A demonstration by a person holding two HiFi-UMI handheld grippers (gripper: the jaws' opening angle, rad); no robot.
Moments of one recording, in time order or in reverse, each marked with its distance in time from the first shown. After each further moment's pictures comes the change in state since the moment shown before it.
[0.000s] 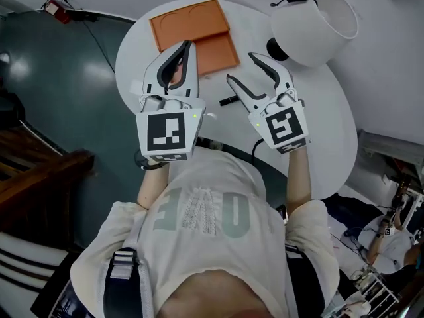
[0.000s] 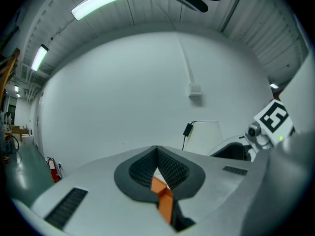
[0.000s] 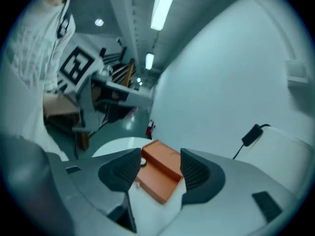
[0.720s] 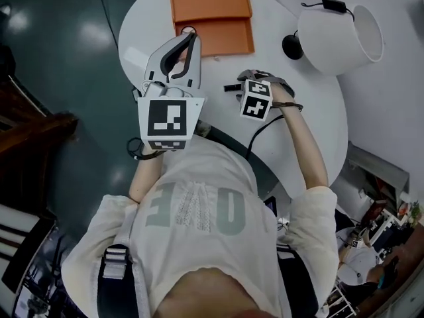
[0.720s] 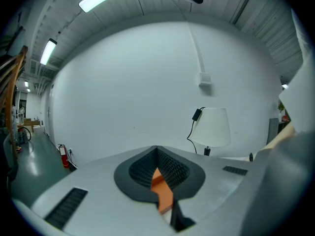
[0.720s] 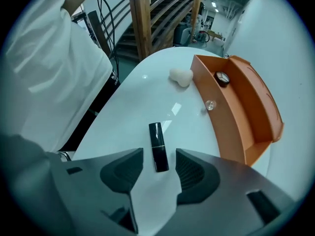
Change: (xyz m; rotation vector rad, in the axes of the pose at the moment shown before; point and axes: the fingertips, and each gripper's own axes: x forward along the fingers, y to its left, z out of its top) left arm -0.025 0.027 -0.054 -0.063 0.118 0.084; right arm 0.048 0.100 -0.234 -0.561 0.800 0.702
